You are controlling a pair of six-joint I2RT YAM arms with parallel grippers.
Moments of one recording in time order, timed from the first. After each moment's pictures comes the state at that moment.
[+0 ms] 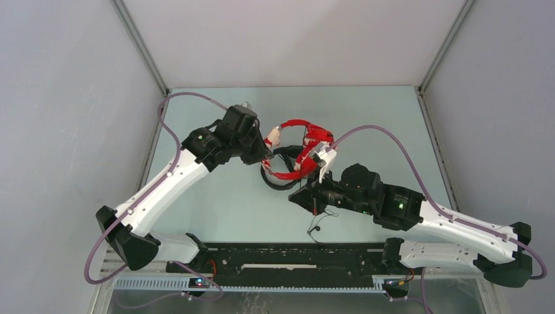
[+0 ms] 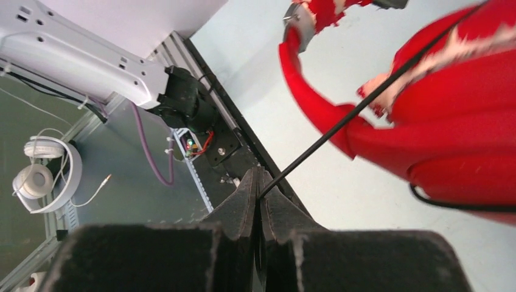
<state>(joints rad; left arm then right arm) -0.70 1.32 1.42 -0.92 -0.06 -0.92 1.18 0.94 1.00 -0.38 0.02 0.48</state>
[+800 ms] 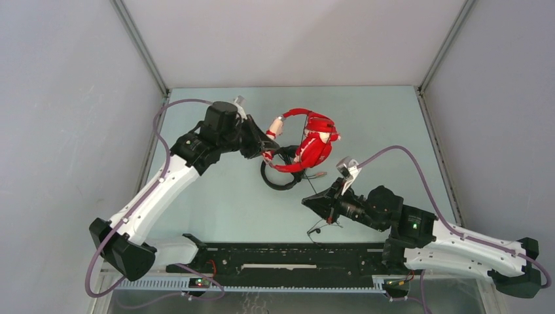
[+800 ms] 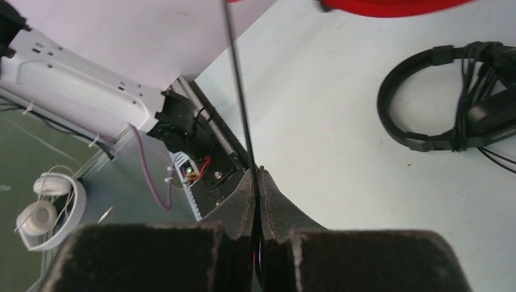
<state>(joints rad) -0.56 1.24 1.31 -0.67 0.25 -0.99 1.23 0.66 0.67 -0.15 0.13 0.53</state>
